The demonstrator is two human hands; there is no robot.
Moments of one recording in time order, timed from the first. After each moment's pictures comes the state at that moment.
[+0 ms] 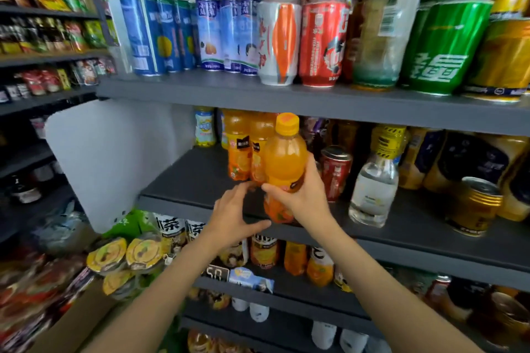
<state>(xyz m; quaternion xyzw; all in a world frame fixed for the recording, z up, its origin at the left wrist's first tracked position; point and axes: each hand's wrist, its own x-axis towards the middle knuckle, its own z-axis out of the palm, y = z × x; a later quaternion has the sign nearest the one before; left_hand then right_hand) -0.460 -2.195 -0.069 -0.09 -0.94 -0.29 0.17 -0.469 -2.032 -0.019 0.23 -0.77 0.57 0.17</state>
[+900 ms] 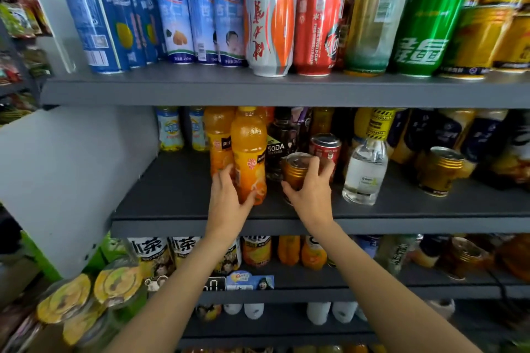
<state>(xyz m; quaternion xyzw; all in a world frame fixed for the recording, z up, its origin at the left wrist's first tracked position) -0.496 -2.203 -0.074 -0.08 -0.88 -0.41 0.25 -0.494 -2.045 -0.061 -0.02 -0.89 0.33 0.32</state>
